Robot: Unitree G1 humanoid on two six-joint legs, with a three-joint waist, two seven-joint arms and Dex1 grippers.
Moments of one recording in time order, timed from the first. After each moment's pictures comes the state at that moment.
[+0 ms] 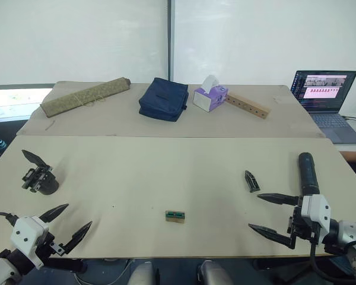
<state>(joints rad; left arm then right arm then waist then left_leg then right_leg) 0.54 0.56 0.53 -0.18 -0.41 -0.13 -0.90 0.30 -0.77 -0.28 -0.29 0.49 -0.03 1.14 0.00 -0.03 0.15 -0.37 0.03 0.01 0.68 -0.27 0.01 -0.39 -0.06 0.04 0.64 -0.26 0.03</state>
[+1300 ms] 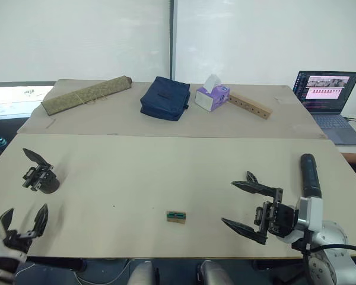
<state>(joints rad) 0.40 0.38 0.67 -0.15 -0.49 0.06 -0.45 0.19 -0.50 -0.13 -0.41 0.60 -0.17 1.15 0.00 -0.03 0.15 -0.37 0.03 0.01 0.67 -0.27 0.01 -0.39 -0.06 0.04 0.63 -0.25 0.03</state>
